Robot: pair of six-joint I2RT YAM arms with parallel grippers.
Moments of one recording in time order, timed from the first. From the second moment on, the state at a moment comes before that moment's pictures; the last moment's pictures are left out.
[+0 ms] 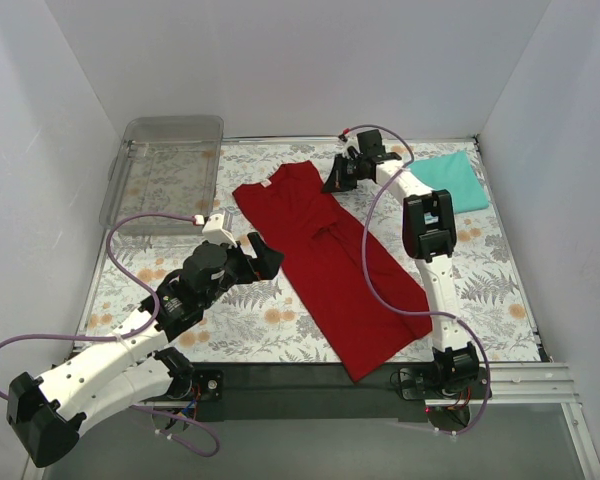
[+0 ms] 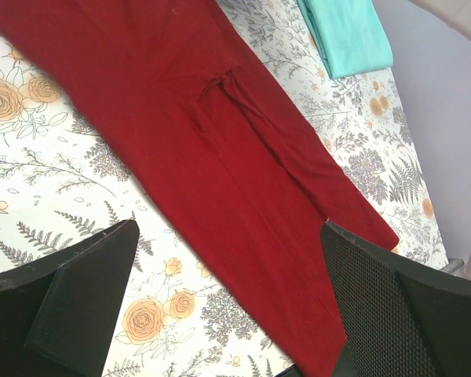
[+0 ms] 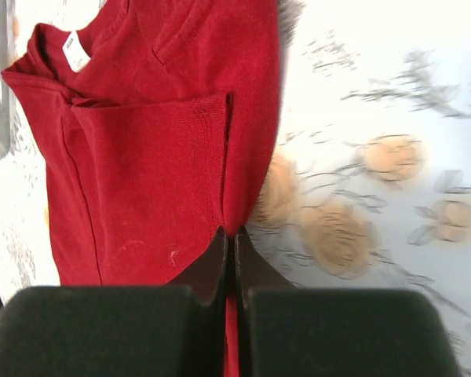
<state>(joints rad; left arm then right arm) -0.76 0.81 0.62 -0.16 -0.23 -0.71 0.29 2.60 2.20 -0.46 -0.66 0.31</state>
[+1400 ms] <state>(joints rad) -0.92 1.12 0.59 0.15 0.47 0.13 0.05 1.69 1.44 -0.43 -0.70 -0.40</state>
